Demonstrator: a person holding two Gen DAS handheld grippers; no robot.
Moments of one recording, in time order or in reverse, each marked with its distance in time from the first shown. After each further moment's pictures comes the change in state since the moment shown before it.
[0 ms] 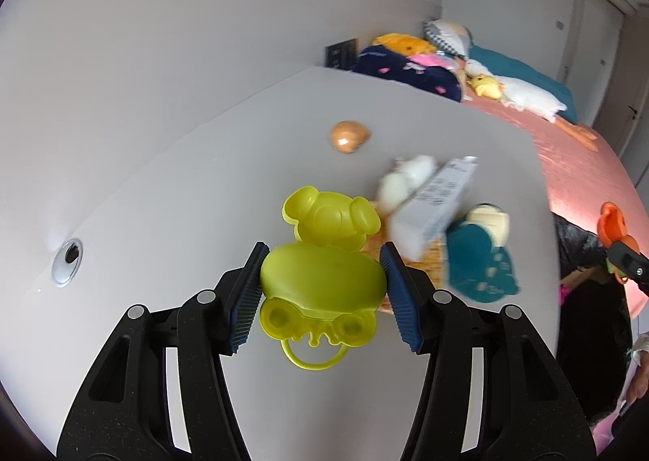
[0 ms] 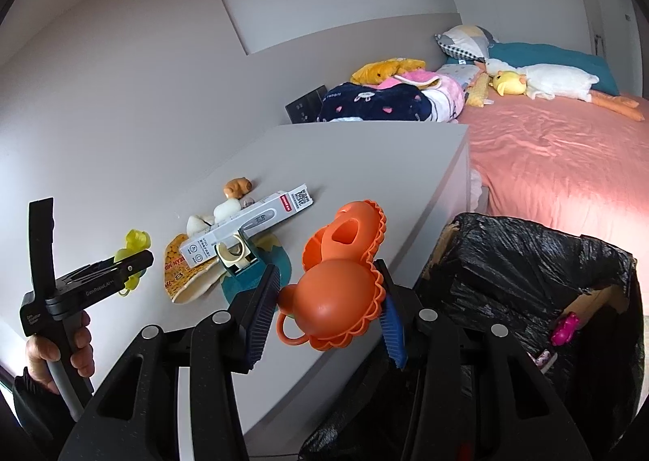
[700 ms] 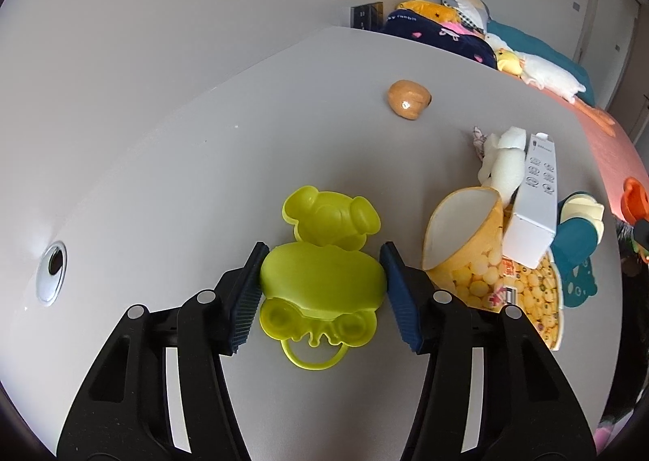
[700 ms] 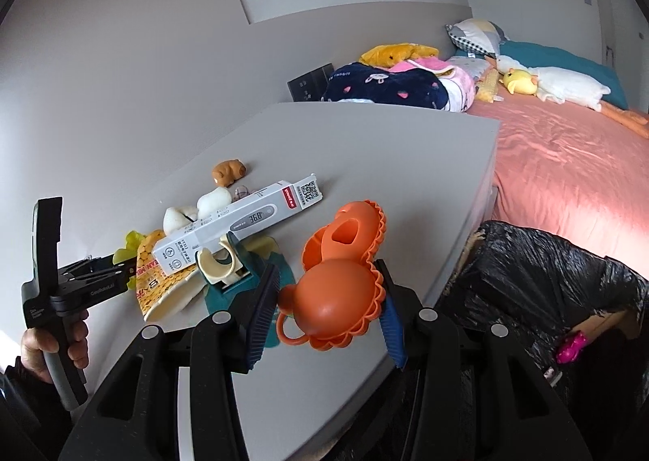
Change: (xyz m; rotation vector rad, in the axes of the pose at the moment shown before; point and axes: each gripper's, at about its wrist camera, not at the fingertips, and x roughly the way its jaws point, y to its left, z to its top) left arm 0.064 0.046 0.000 -0.012 0.112 0.039; right arm 0.061 0.022 0.013 -0.057 0.067 -0.035
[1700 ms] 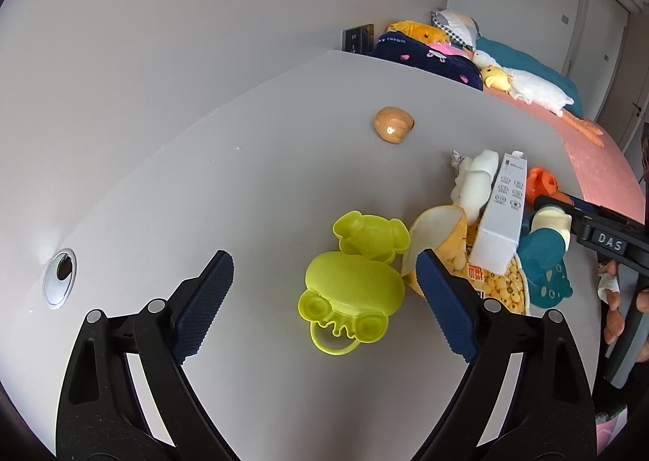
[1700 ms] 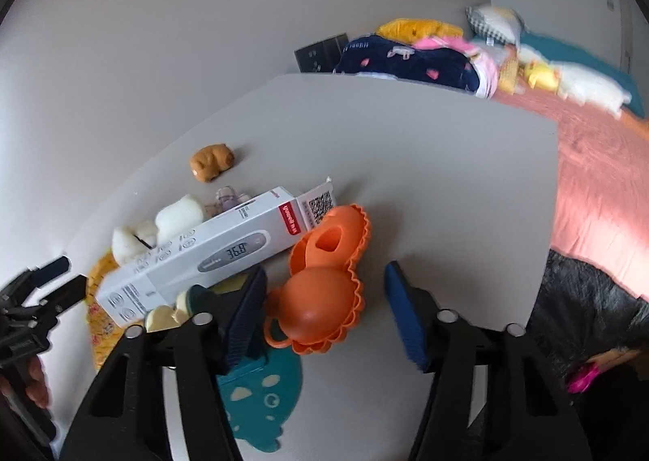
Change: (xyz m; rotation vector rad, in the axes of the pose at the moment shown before) left arm -0.023 0.003 -0.001 0.004 -0.066 -0.036; right arm 0.085 0.020 0.025 -0.071 0.095 -0.023
